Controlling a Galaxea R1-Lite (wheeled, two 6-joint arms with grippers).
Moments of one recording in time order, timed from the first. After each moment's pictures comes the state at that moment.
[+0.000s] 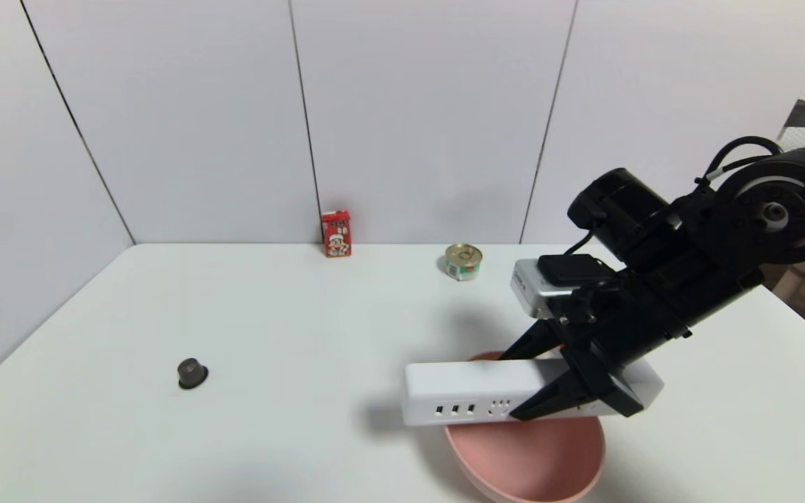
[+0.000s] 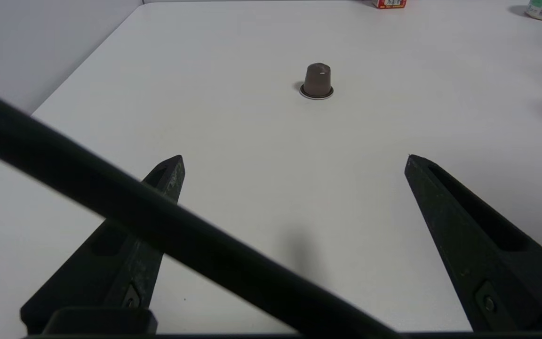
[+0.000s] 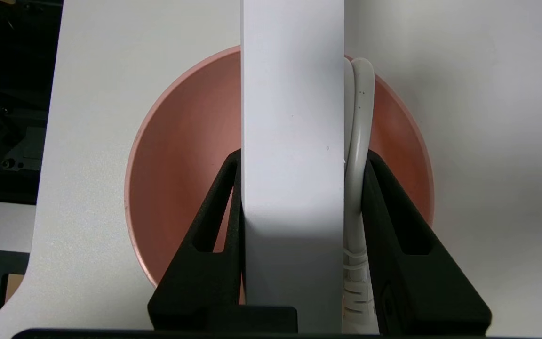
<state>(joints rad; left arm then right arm) 0.00 0.00 0.00 0.00 0.02 -0.01 0.48 1.81 -1.39 0.73 0.68 -1.09</state>
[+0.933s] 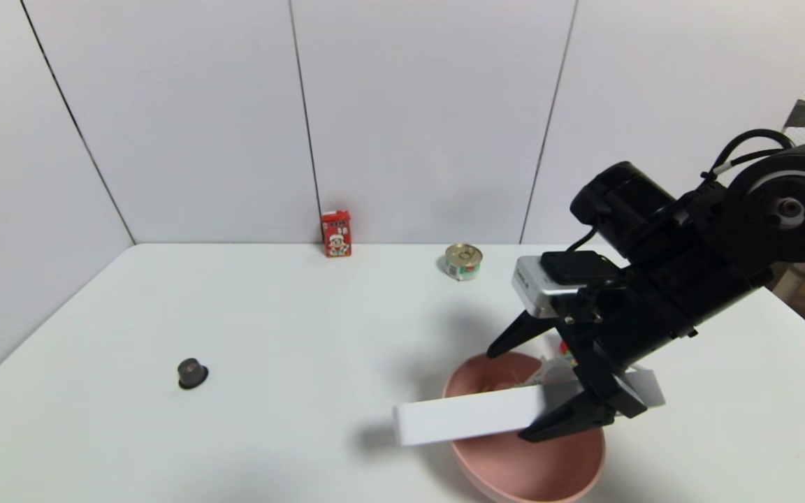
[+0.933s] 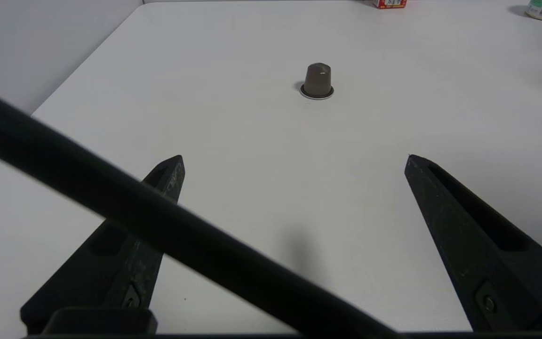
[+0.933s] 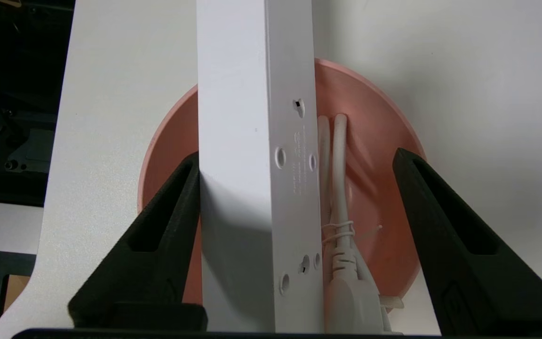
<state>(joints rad) 0.00 0.00 0.00 0.00 0.02 -0.01 0.49 1.79 -1.39 0.74 0.68 -1.08</state>
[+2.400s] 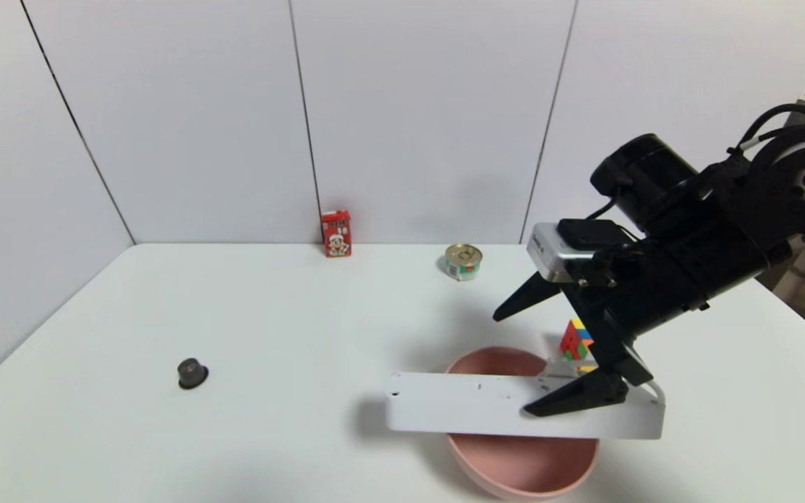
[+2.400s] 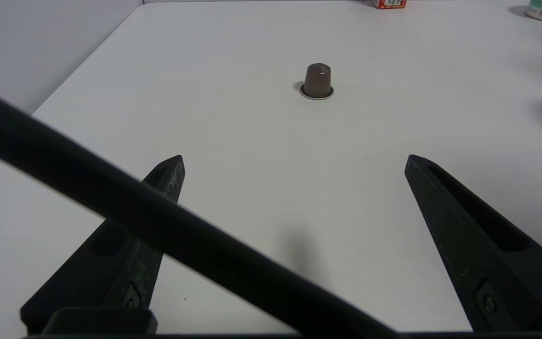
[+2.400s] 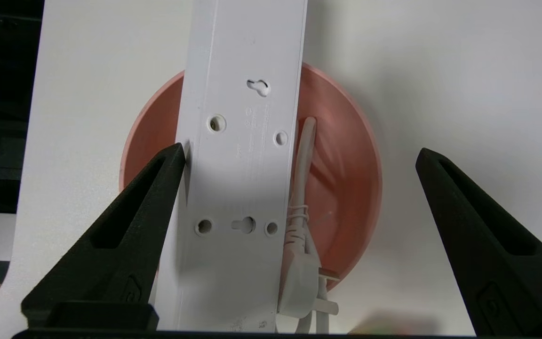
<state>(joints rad) 0.00 0.00 0.00 0.00 0.02 -0.01 0.43 1.78 -1.46 0.75 0.68 -1.08</state>
